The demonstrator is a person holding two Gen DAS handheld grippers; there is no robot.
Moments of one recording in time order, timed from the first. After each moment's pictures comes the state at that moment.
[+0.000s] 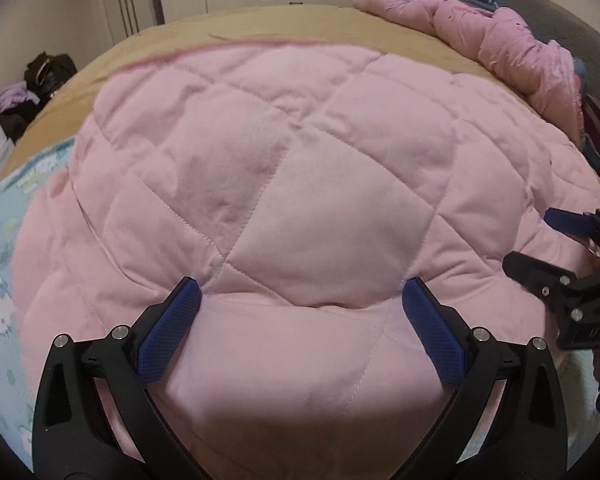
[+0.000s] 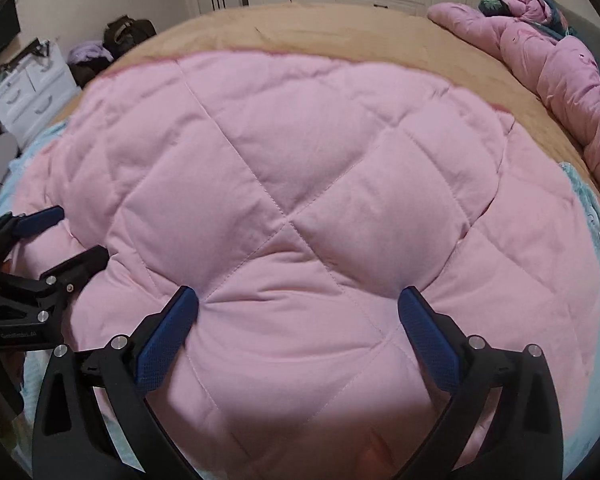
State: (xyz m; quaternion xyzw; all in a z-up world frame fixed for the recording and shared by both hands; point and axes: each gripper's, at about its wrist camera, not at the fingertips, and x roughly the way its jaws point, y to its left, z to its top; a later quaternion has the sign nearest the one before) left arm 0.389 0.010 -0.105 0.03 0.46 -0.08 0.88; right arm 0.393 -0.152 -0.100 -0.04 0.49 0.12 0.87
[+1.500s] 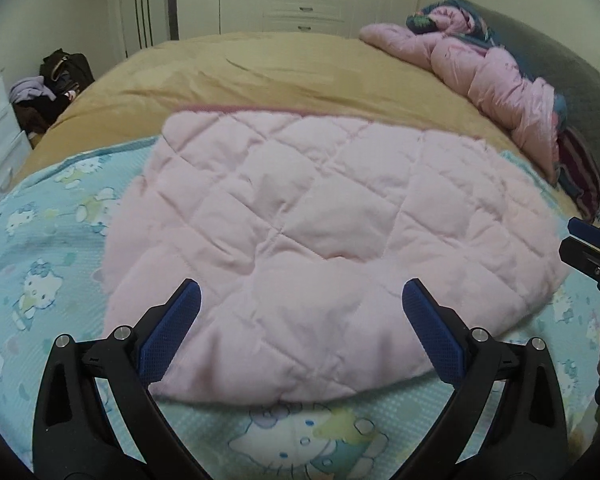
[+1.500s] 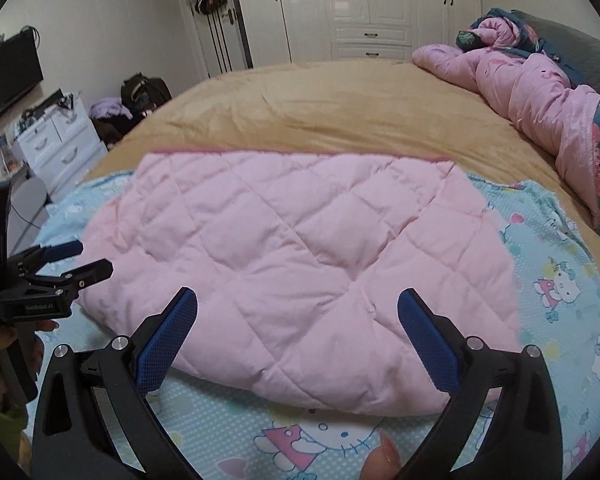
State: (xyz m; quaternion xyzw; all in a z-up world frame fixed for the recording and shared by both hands) left arm 0.316 0.049 -0.018 -0.01 0.42 -0.08 0.90; right arm 0.289 -0.200 0.009 0.02 0.38 0.14 0.91
